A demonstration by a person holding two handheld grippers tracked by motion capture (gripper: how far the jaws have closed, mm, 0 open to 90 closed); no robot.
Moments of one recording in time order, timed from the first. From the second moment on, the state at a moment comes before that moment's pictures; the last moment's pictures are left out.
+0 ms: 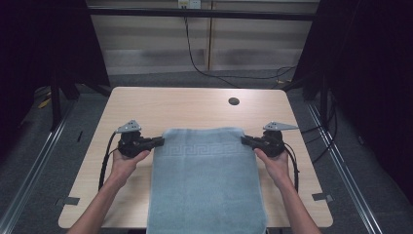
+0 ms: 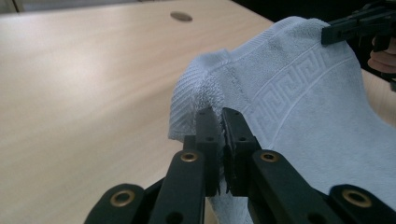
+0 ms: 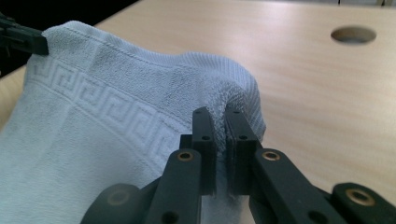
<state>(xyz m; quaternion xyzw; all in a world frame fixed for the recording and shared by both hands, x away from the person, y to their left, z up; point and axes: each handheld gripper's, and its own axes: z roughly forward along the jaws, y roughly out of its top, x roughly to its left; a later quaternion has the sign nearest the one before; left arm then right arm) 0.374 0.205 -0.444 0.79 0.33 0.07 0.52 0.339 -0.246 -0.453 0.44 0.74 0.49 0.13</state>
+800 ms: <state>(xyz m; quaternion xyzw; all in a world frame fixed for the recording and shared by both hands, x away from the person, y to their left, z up) 0.417 0.219 -0.259 0.70 0.31 0.18 0.62 0.398 -0.239 -0.256 0.38 0.68 0.57 0.25</state>
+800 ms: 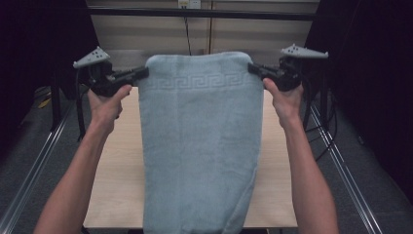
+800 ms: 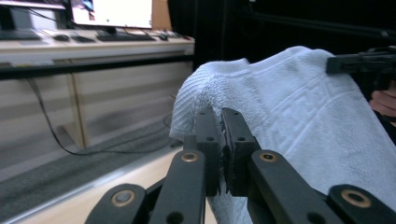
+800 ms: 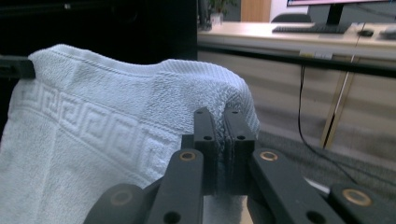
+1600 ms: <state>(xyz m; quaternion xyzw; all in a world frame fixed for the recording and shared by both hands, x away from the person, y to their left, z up) 0.324 0.239 -0.379 0.78 0.27 0.10 0.56 0.275 -0.218 -0.373 0.34 0.76 0.53 0.14</state>
